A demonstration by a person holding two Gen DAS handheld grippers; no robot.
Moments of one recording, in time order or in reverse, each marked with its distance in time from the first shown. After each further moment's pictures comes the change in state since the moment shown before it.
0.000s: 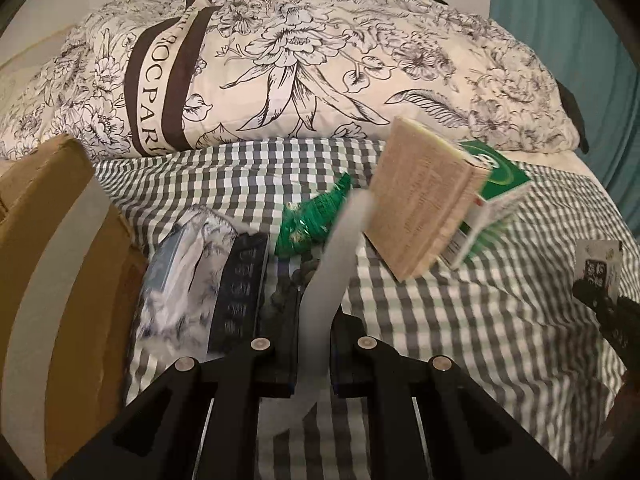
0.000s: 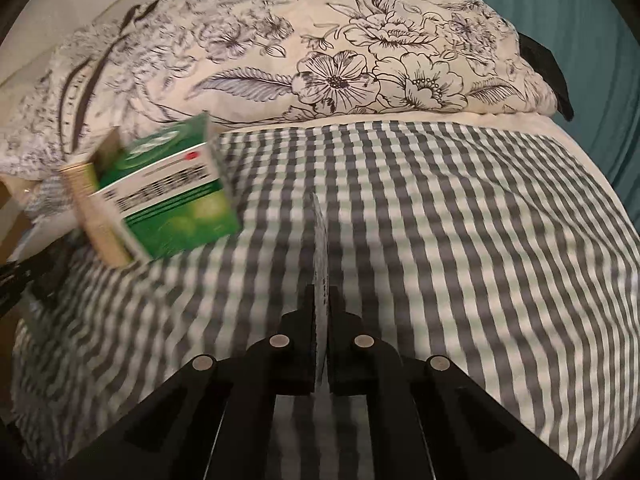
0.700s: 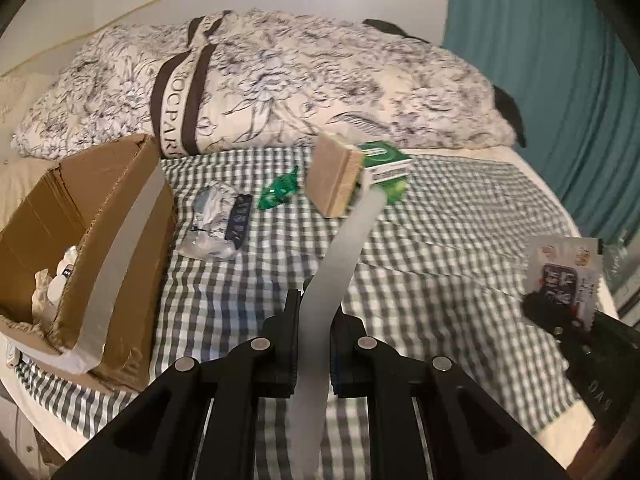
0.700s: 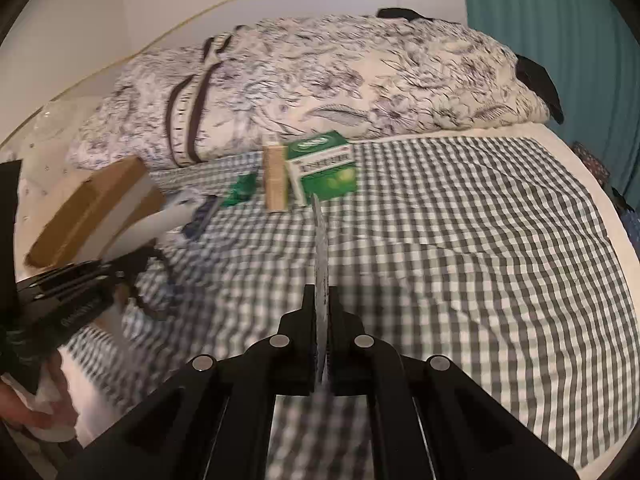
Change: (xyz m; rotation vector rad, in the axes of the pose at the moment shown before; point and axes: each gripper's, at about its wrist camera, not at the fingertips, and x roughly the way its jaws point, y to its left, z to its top) left arm -0.161 -0.019 -0.074 0.027 -0.067 -0.096; right arm -0.181 0.073 -0.085 -0.008 -0.088 0.158
